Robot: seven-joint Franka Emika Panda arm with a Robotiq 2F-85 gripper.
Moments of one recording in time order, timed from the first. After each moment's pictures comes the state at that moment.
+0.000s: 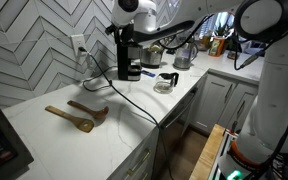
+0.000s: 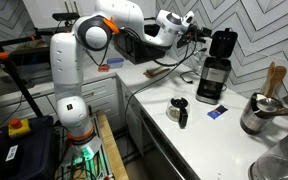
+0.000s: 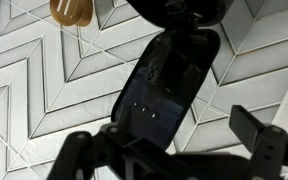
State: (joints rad) arm 0.10 0.23 -0.05 -1.57 -1.27 2.59 0.88
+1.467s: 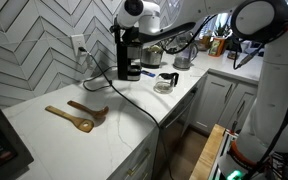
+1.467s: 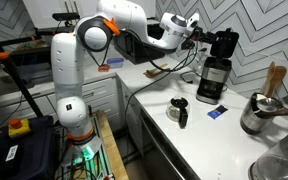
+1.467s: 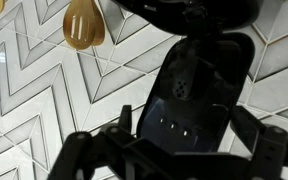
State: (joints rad) arm 0.07 0.24 -0.09 -1.57 -1.32 2.64 1.11
